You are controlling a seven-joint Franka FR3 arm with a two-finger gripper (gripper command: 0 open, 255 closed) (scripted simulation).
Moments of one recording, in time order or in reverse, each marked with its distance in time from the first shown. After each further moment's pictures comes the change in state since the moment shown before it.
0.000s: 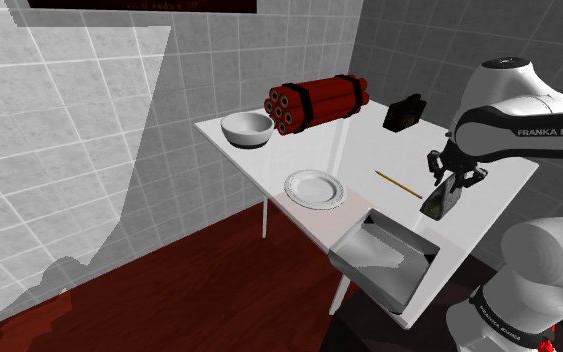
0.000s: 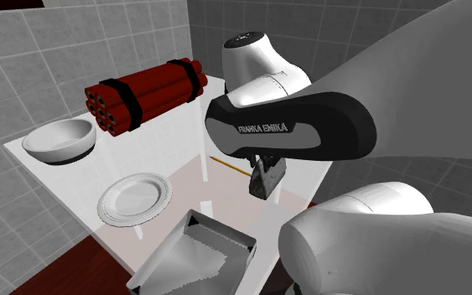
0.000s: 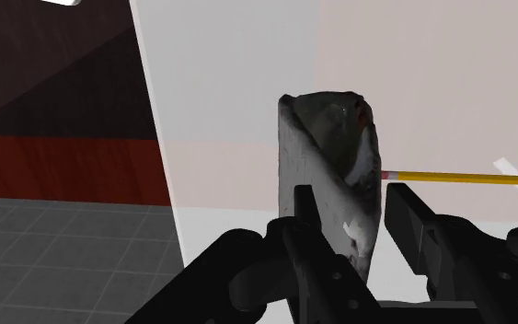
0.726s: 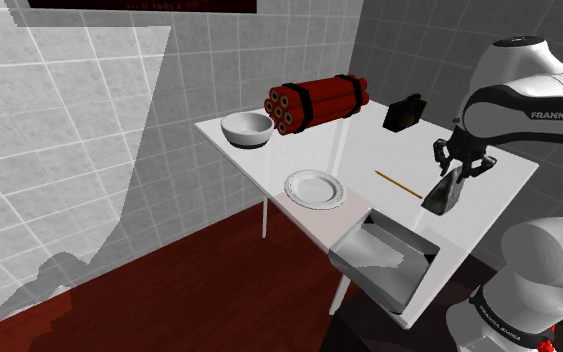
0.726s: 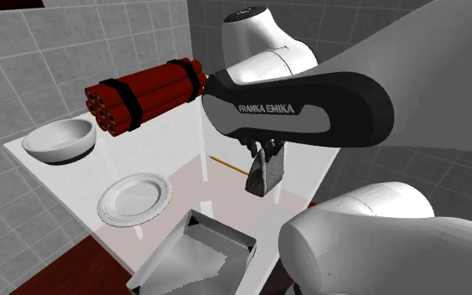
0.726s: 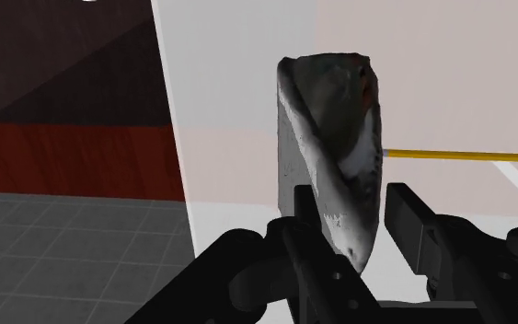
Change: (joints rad) arm -0.003 -0.035 -0.016 0.075 -0.004 -0.109 -0.025
